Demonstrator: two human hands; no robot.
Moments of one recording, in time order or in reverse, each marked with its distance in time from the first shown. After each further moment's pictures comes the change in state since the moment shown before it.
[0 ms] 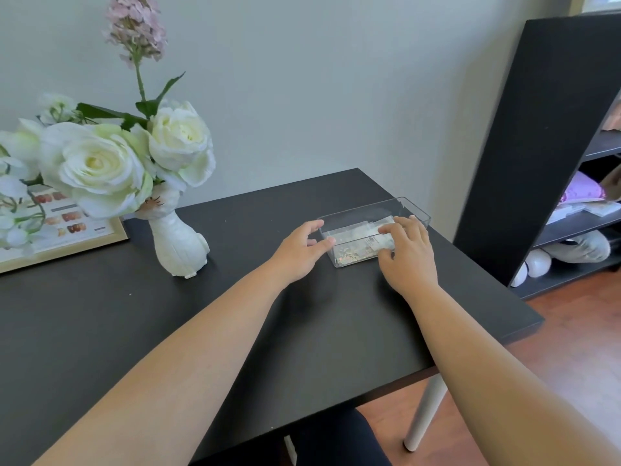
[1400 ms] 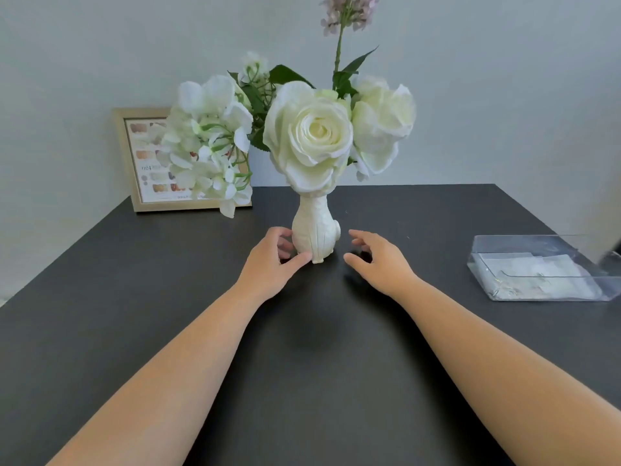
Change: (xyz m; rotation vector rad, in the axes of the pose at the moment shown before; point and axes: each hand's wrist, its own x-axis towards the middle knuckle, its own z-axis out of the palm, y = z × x) left_hand -0.100 -0.166 -0.188 0.080 0.457 -0.096; right_hand 0.015 -0.196 0.164 0.315 -0.573 -0.218
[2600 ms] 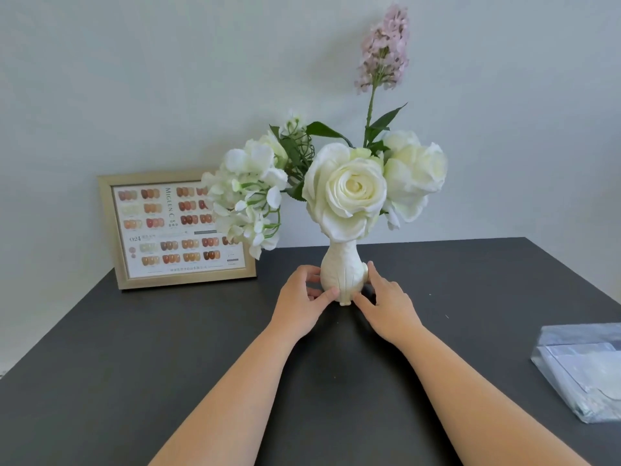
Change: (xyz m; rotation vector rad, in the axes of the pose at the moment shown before) left_hand 0.123 -0.013 0.022 -0.164 -0.017 0.009; right_hand 0.108 0.006 0.033 -0.149 0.079 0.112
